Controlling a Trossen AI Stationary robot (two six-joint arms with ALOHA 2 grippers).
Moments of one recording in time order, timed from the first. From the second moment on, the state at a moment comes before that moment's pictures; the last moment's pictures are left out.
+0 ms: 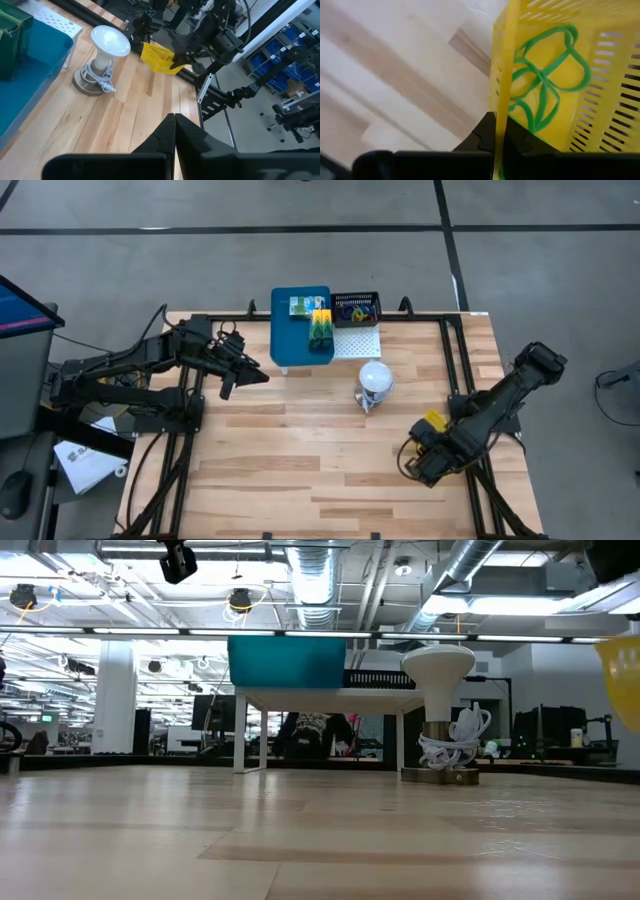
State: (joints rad) left arm 0.21 0.85 0.92 -0.42 0.34 -0.47; right arm 0.74 1.43 1.04 -1.20 0.11 1.62
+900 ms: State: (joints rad) left arm 0.21 0.85 0.92 -0.42 0.34 -0.45; right arm 0.42 1.43 1.61 -1.57 0.19 0.38
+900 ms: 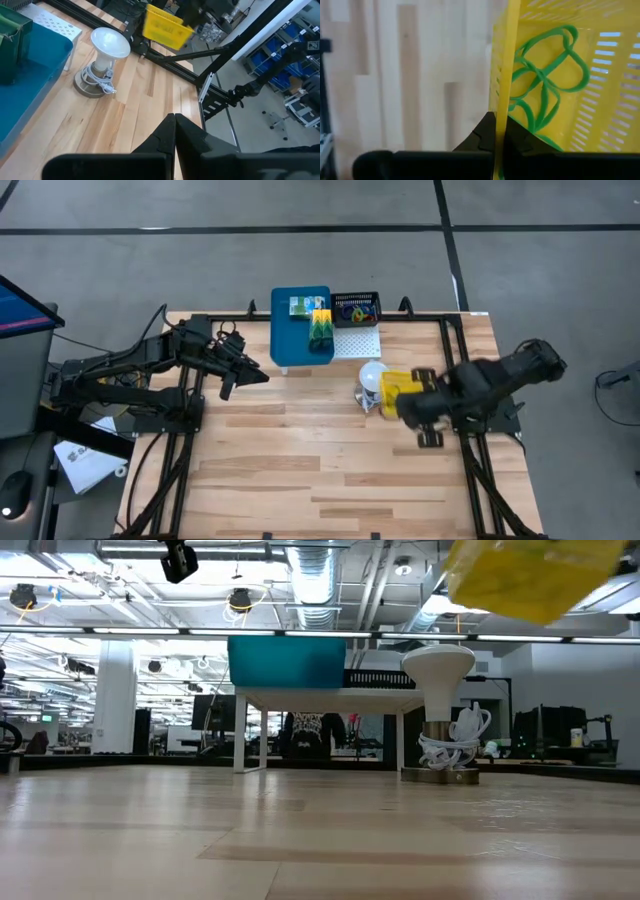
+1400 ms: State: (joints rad) left arm 0.21 0.85 0.92 -0.42 0.34 -0.42; right arm 0.02 1.61 1.85 -1.57 0.18 -0.22
